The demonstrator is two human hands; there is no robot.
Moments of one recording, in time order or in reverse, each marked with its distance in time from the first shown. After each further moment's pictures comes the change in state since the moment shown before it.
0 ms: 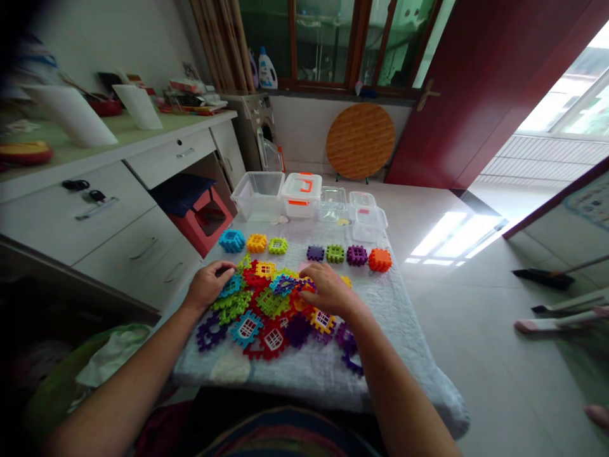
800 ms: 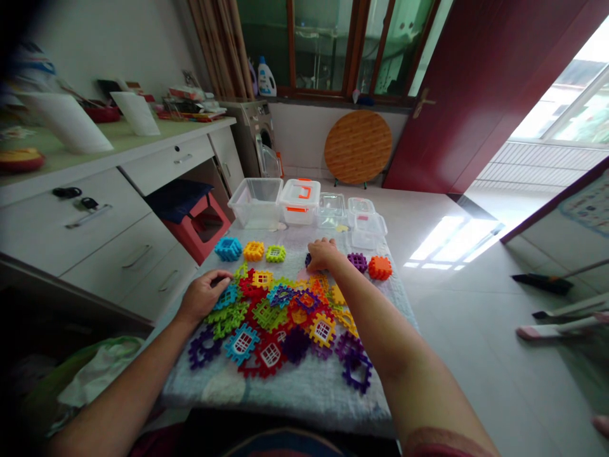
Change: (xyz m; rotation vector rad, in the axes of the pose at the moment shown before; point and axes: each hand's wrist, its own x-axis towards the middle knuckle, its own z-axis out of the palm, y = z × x) left_hand 0.000 0.001 -0.001 0.010 -0.024 -0.006; right_hand 0.115 0.064 -0.010 -0.567 -0.287 0.244
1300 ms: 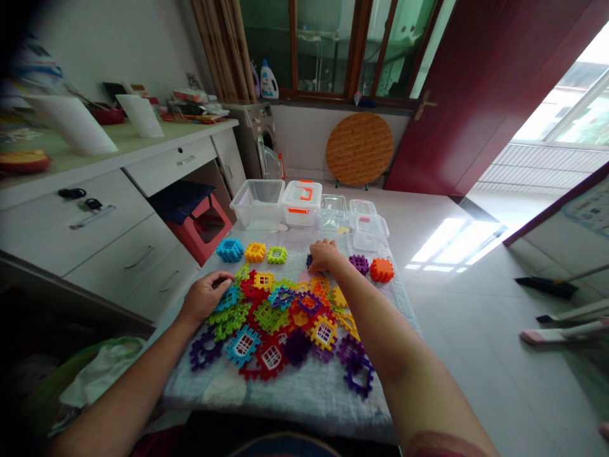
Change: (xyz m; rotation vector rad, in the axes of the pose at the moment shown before) left_hand -0.001 0.007 -0.002 0.003 -0.003 -0.033; right_hand 0.002 -0.002 -0.004 0.015 -0.025 0.025
